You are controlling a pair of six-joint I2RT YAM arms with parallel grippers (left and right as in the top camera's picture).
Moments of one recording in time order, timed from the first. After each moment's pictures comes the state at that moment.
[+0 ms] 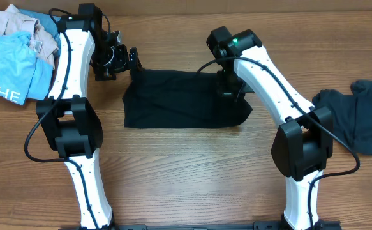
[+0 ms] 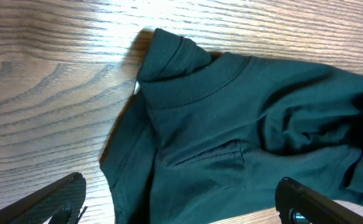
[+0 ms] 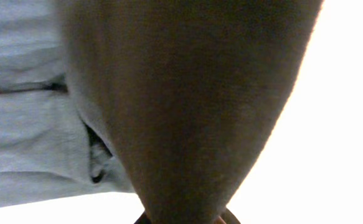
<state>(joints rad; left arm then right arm) 0.04 2.36 2.23 -1.36 0.36 -0.10 0.42 2.15 1.97 -1.40 0.20 0.50</state>
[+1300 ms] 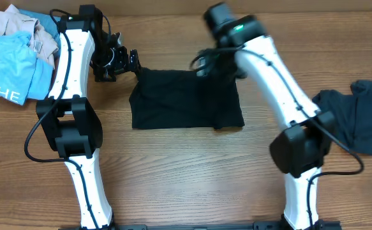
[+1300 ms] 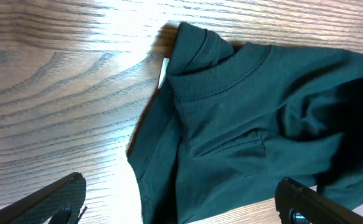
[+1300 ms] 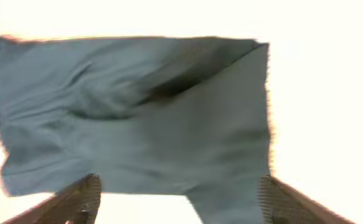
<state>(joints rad) 0.04 2.36 2.23 -1.39 0.36 -0.07 0.39 2.18 2.20 -1.36 -0.02 0.45</state>
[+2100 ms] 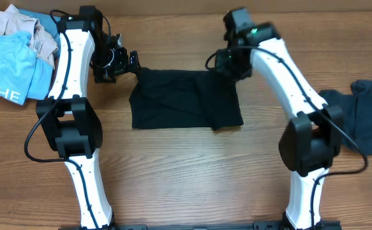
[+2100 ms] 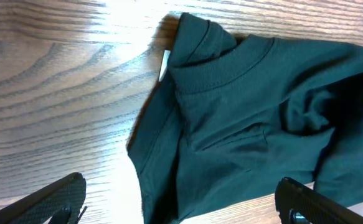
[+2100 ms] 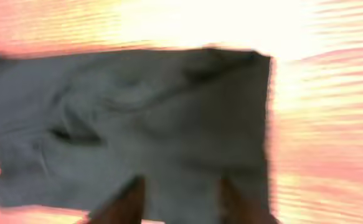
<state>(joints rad) 0.04 2.36 2.23 -1.41 0.36 -0.07 0.32 2.15 2.02 -1.18 -0.13 0.38</state>
